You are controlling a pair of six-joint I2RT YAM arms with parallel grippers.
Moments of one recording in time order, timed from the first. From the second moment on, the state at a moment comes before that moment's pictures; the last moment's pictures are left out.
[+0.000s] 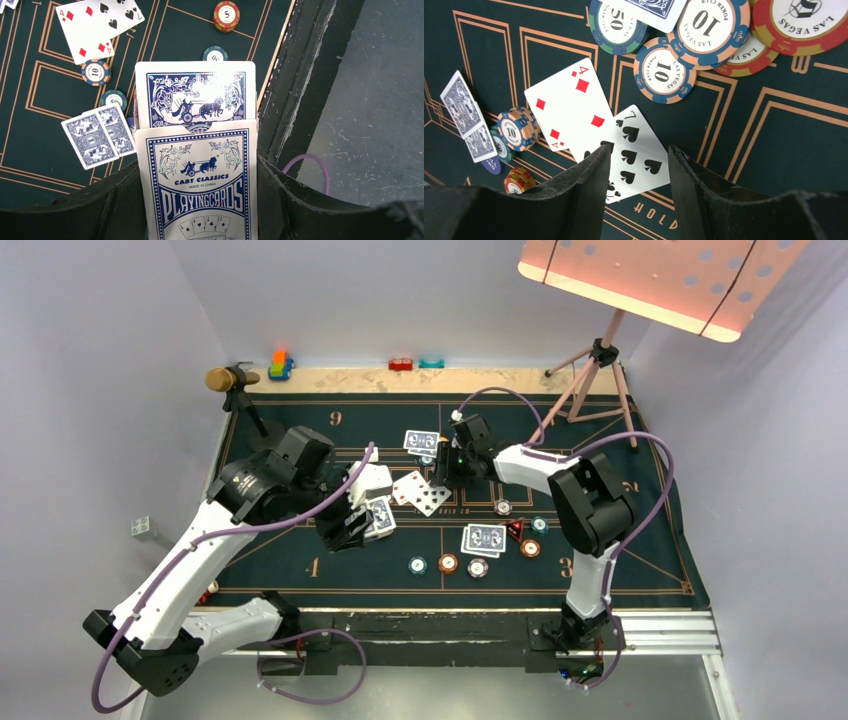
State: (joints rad) left arm -0.61 1.06 1.29 -1.21 0.45 0.45; right arm 0.55 1.91 1.18 -0.19 -0.18 0.57
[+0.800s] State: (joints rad) left arm -0.61 1.06 1.29 -1.21 0.44 0.45; right arm 0.55 1.86 1.22 -0.26 -0.25 0.56
